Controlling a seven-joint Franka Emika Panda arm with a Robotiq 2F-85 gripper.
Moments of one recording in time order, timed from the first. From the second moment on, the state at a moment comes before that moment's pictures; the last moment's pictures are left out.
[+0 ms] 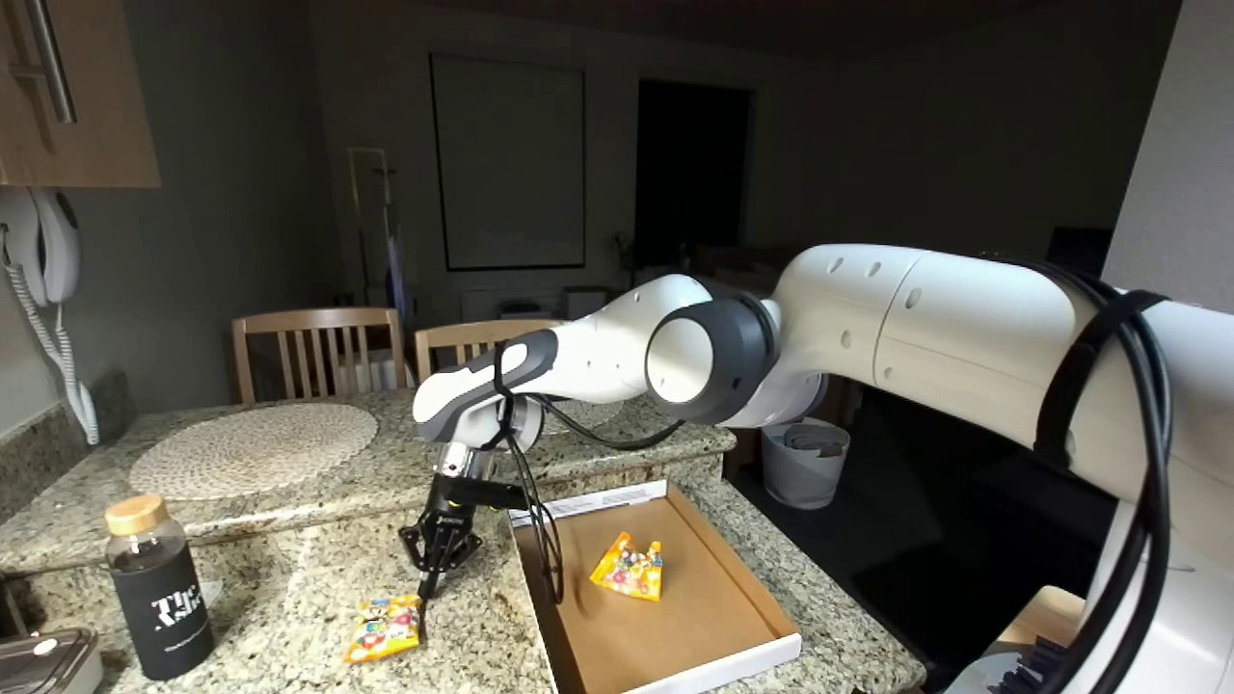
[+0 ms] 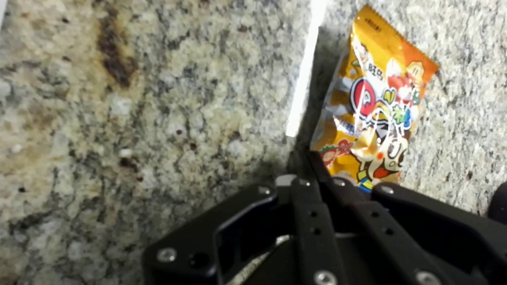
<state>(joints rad) 0.11 1.47 0.31 -0.75 0.21 2.03 0.02</state>
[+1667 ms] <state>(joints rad) 0.28 1.46 0.16 -0.71 0.23 2.20 0.05</state>
